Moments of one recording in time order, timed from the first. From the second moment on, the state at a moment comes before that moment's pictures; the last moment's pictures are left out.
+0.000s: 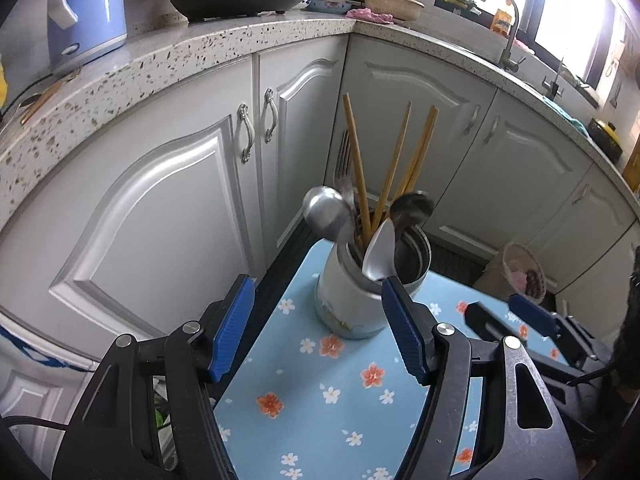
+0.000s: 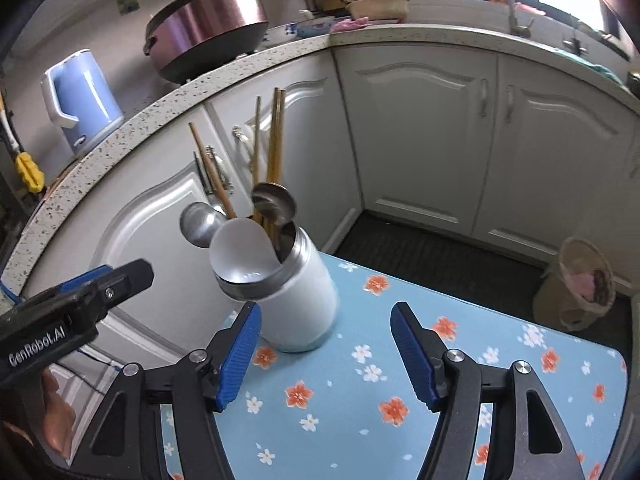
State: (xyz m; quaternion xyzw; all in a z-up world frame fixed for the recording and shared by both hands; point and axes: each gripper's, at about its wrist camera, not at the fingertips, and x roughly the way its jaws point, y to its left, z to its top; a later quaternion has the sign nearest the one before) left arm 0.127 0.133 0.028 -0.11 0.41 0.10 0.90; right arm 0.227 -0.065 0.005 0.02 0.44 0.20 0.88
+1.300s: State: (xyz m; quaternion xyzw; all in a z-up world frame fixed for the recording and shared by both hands) left arm 0.097 0.134 0.019 -0.08 0.40 0.13 0.90; right arm 0.204 -0.049 0.013 -0.01 0.44 0.16 0.88
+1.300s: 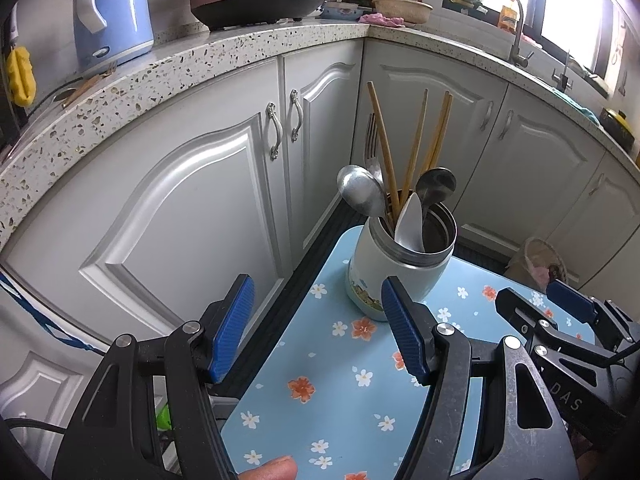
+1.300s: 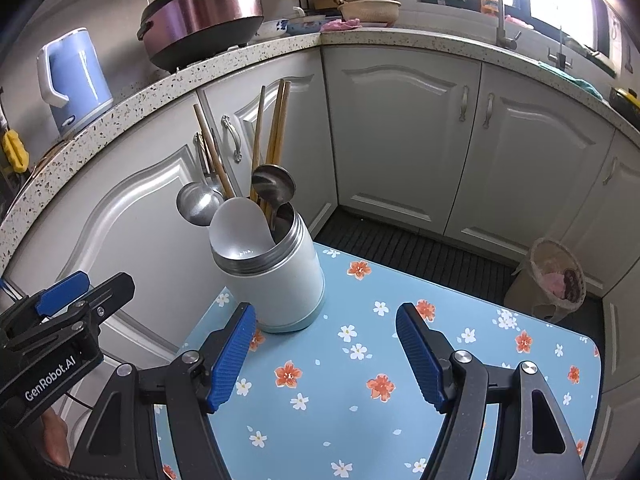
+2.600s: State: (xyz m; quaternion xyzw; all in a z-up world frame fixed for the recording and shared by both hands) left arm 0.102 0.129 0.009 -0.07 0.41 0.13 0.90; right arm 0.207 -0.046 0.008 -0.02 0.45 0.18 0.88
